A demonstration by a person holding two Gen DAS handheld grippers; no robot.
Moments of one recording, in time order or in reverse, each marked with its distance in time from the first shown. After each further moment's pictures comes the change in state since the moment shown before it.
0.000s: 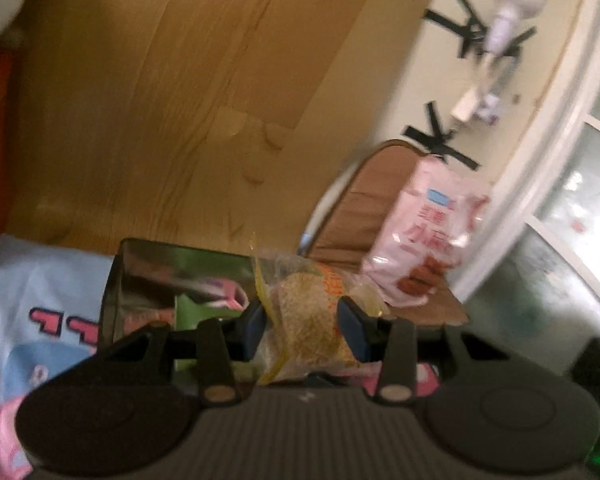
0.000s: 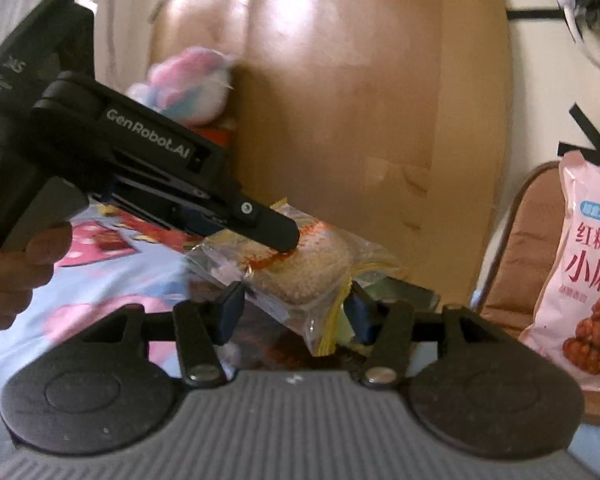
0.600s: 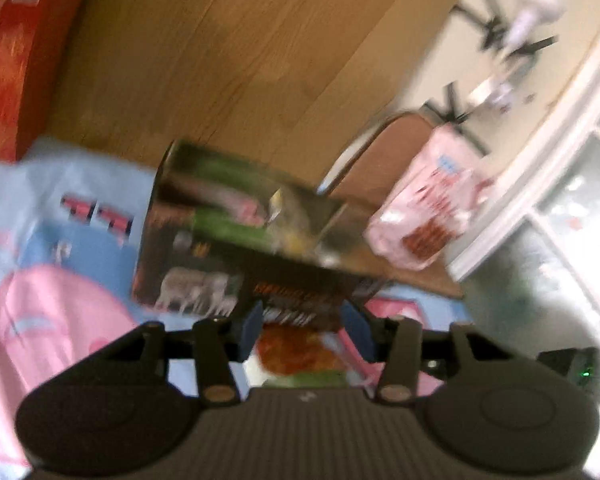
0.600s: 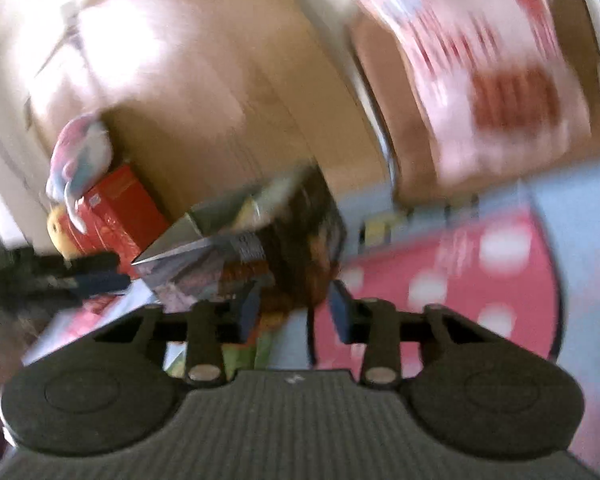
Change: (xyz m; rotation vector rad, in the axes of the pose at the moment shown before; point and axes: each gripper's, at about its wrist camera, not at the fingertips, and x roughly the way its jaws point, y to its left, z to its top) left arm -0.034 0.014 -0.059 -0.150 0.082 0.013; right arm -0.053 -0.076 -0.079 0.749 0.151 0.065
